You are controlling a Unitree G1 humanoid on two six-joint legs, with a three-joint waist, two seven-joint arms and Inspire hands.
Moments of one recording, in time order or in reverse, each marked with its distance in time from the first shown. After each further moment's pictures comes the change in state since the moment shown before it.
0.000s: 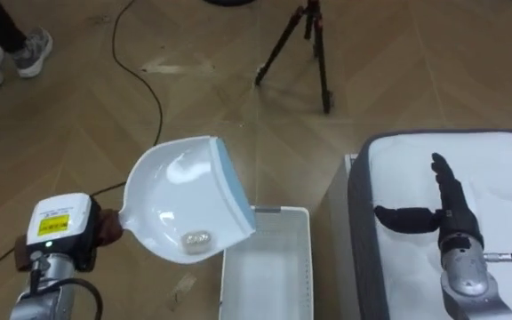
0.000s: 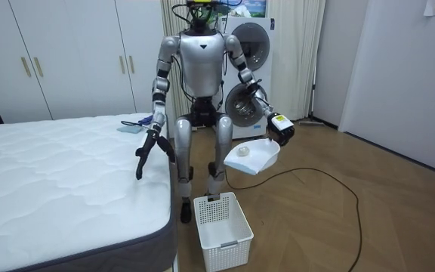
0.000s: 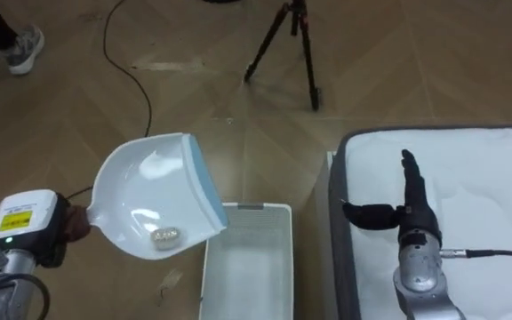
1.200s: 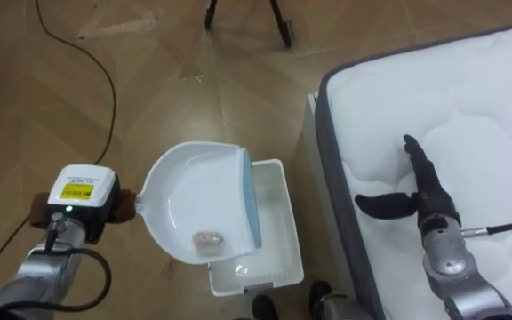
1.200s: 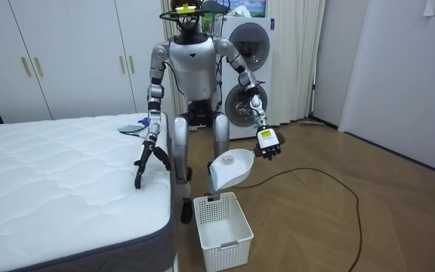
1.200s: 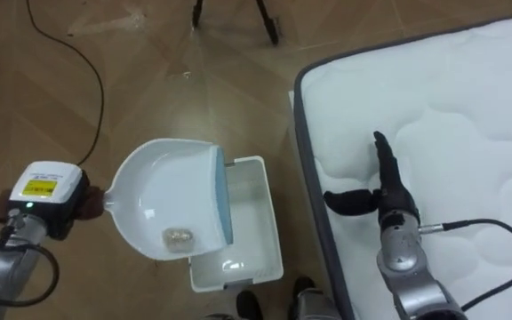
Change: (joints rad) left arm -0.160 0.129 -0.264 -0.011 0.056 0.001 -0.071; right arm -0.122 -0.011 0.131 0.097 -0.010 -0.051 -0.011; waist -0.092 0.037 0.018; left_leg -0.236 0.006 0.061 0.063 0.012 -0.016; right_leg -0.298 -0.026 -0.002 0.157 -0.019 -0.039
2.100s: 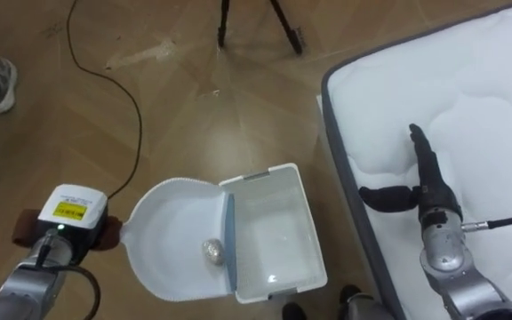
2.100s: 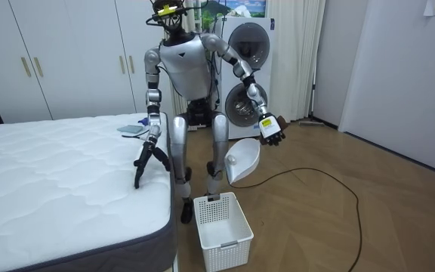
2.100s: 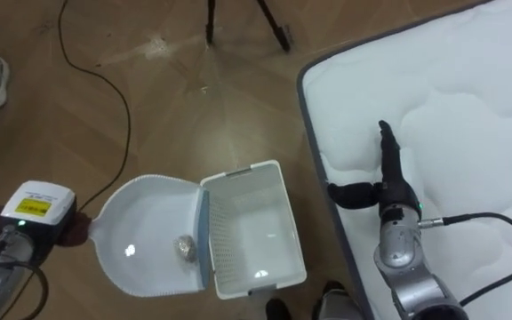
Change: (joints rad) left arm 0.109 0.045 -0.008 -0.027 0.083 0.048 -0.116; right arm -0.018 -0.007 0.025 -0.004 -0.031 0.000 -0.073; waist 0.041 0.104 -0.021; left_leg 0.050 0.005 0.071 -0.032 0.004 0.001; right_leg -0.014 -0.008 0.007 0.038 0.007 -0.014
